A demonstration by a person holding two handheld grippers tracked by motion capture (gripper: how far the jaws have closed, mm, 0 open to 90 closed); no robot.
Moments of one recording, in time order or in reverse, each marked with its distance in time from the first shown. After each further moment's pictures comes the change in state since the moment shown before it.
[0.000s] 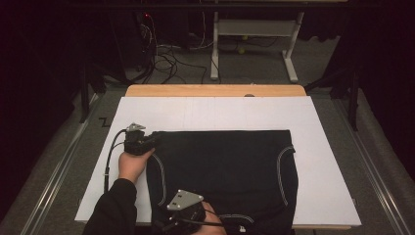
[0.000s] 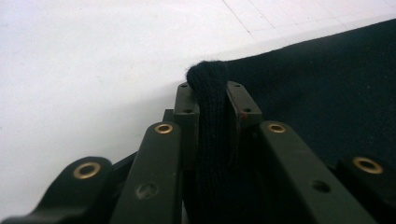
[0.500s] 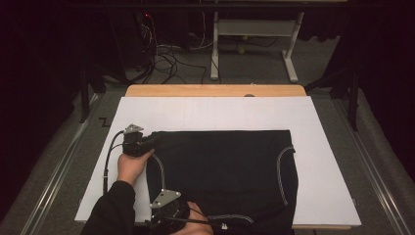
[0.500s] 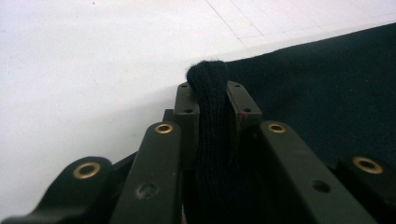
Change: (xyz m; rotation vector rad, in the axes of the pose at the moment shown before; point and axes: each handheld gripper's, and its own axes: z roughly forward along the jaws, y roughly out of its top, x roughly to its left) left arm 0.002 -0.003 -0.004 -0.035 -0.031 -0.009; right arm 0.014 0.017 0.032 0.124 -0.022 -0.012
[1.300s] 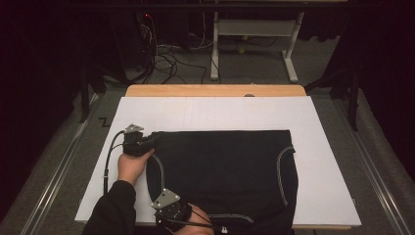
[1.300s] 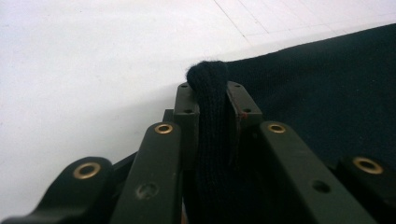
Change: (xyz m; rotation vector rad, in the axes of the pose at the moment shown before) left arm 0.000 0.000 0.001 0.014 0.015 -0.013; right arm -0.001 -0.001 -0.004 0.004 -0.145 -0.017
